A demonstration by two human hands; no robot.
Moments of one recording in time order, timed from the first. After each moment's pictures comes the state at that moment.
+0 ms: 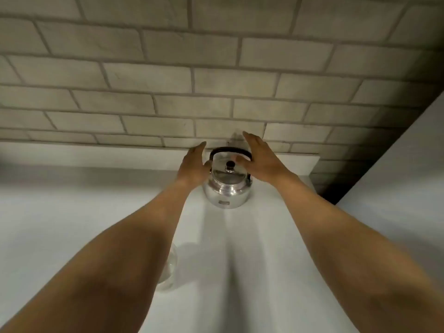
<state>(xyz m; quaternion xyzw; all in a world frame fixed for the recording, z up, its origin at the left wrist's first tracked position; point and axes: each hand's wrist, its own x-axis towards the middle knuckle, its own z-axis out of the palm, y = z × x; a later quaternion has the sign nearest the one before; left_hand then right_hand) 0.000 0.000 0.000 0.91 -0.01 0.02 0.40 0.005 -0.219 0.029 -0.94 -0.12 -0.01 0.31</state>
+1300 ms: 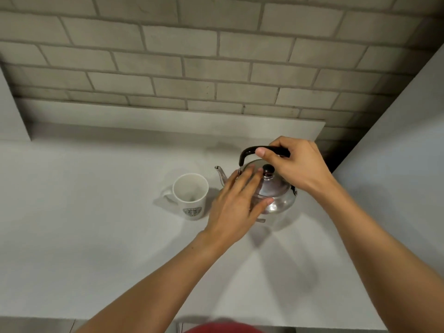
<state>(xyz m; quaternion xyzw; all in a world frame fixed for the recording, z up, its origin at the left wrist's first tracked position) -0.276 -0.033 -0.014 0.93 -0.17 0.12 0.31 -0.215 -0.203 0.074 -0.93 -0.11 -0.13 0.32</state>
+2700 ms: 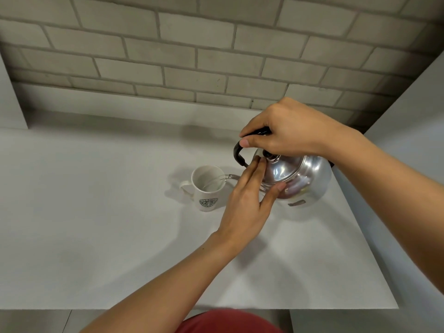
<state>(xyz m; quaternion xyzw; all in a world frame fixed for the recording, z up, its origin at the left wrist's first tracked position) -0.301 -0.009 -0.002 0.83 -0.14 0.13 0.53 -0.228 -0.107 0.171 -0.95 -0.32 -0.01 0.08</state>
